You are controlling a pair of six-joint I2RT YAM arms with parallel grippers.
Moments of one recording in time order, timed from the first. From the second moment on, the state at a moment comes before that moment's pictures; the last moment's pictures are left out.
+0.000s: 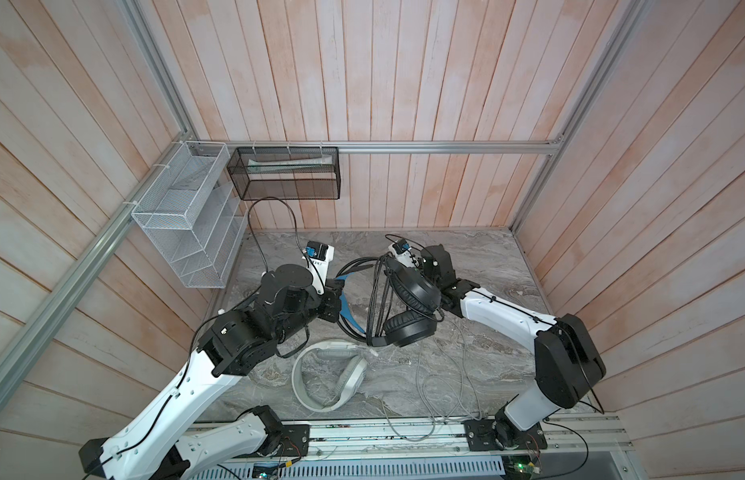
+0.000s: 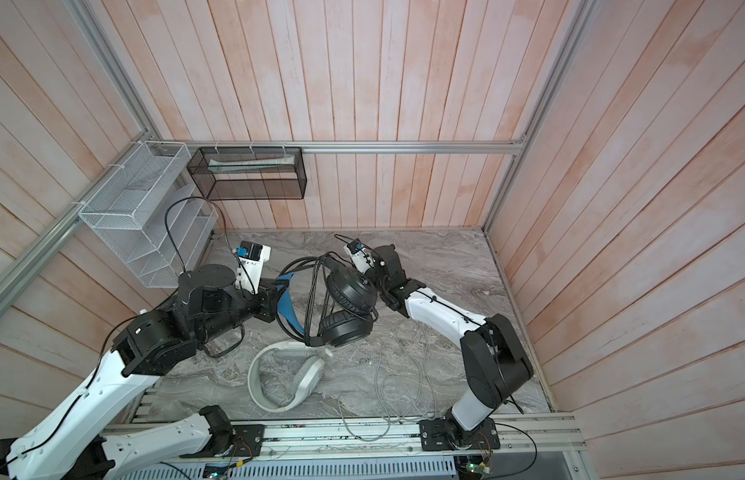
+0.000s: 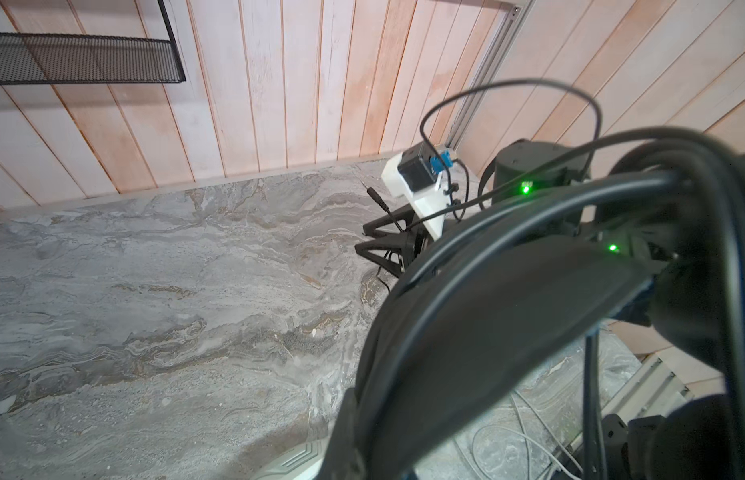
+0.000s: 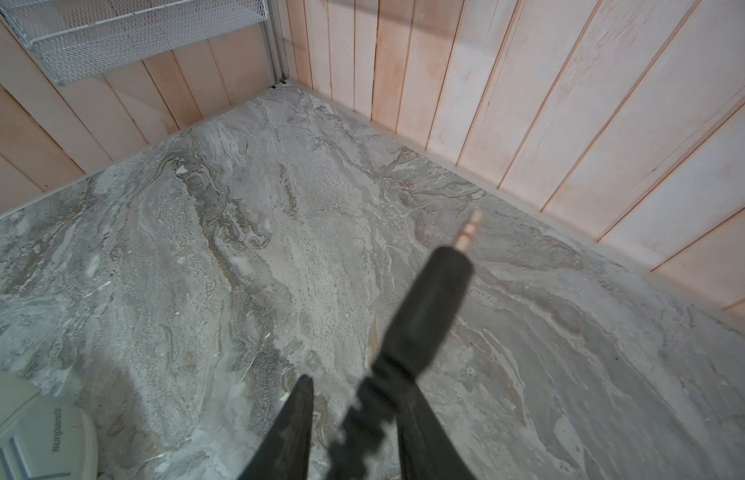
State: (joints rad) left arm -0.79 1.01 1.39 -0.82 -0.18 -0.32; right arm 0.60 1.61 1.07 0.11 -0.23 -0.06
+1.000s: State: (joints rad) left arm -0.72 1.07 1.57 -0.83 -0.19 -0.38; right arm 0.58 1.31 0.73 0.49 -0.43 0.17
